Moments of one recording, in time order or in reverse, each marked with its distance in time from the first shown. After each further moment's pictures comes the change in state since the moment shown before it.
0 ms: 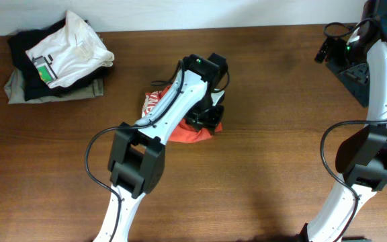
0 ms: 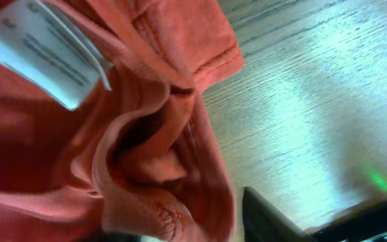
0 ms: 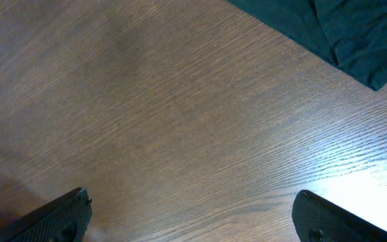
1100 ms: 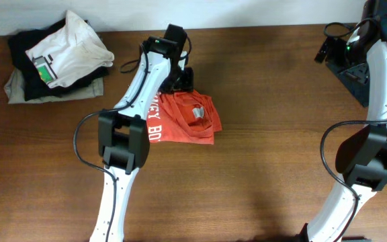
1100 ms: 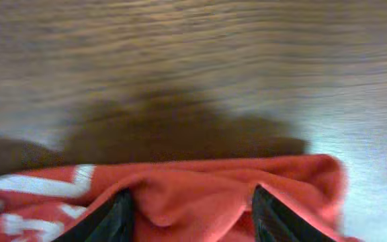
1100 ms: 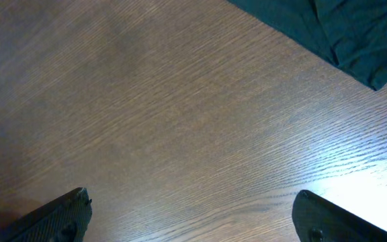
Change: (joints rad) left arm 0.252 0.215 0.254 0.229 -0.068 -0.086; right arm 0.000 0.000 0.000 0.000 0.000 0.000
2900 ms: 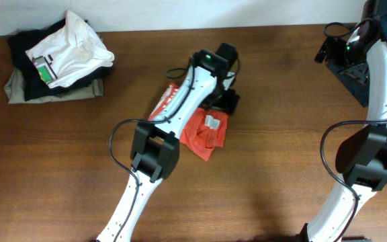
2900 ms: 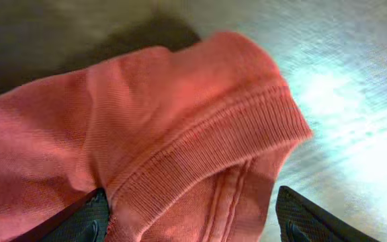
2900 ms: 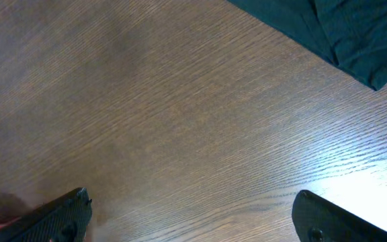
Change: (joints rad) left arm -0.251 0.104 0.187 -0.151 0.050 0.072; right arm 0.000 0.000 0.000 0.000 0.000 0.000
